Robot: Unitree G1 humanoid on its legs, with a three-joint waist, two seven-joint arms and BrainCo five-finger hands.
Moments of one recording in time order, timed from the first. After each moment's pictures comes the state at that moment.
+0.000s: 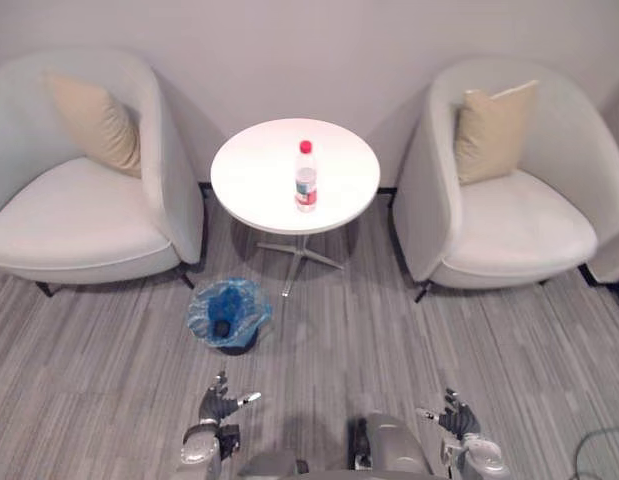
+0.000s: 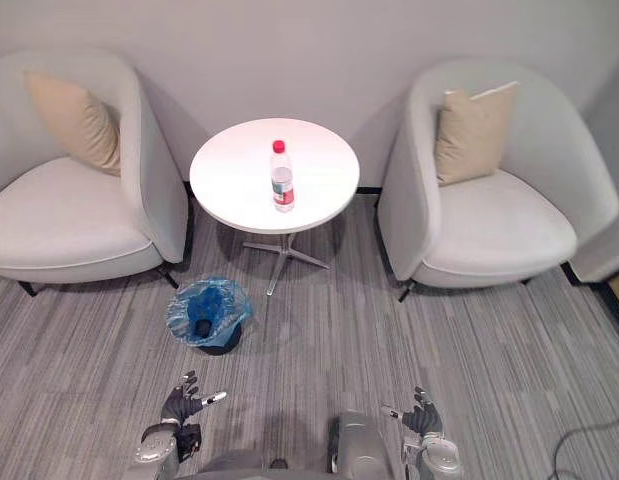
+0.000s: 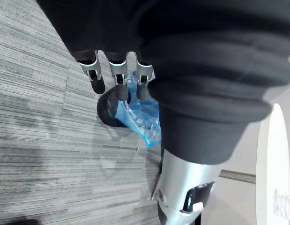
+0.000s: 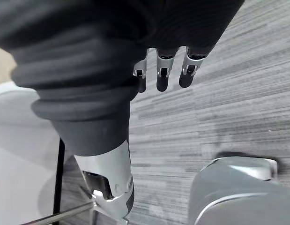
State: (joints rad) left arm 0.12 0.11 0.10 0.85 -0.09 -0.16 0.07; right arm 0.11 -0.15 -0.12 0.88 0.11 -0.12 -0.05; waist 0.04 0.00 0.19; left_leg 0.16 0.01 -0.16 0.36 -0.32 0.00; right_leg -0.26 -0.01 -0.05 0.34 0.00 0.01
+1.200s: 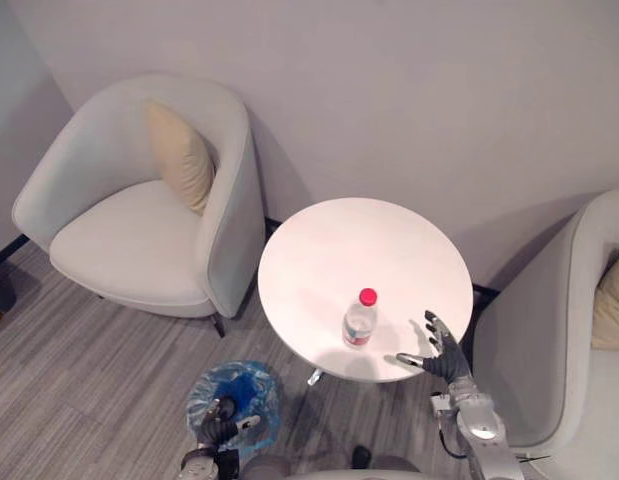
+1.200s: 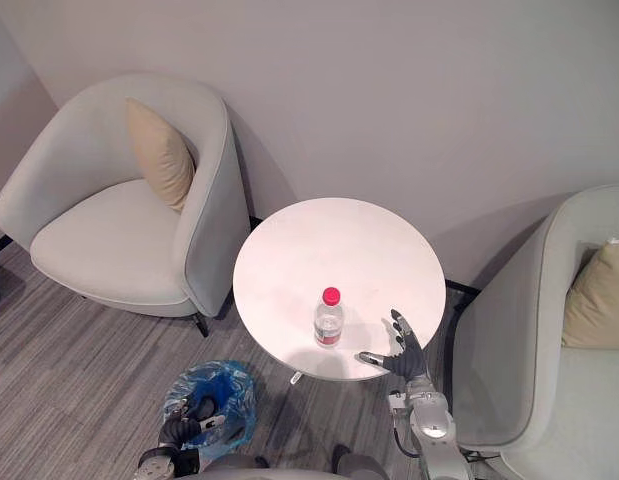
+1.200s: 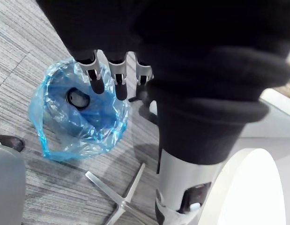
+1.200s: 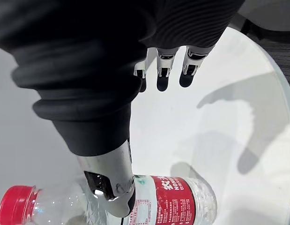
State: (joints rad) left arm 0.20 0.10 0.07 0.80 -0.06 -0.16 0.07; right arm 0.21 -0.17 0.02 0.25 -0.06 -0.19 -0.05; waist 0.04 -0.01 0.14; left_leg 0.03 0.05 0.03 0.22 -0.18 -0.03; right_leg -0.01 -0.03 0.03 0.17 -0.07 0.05
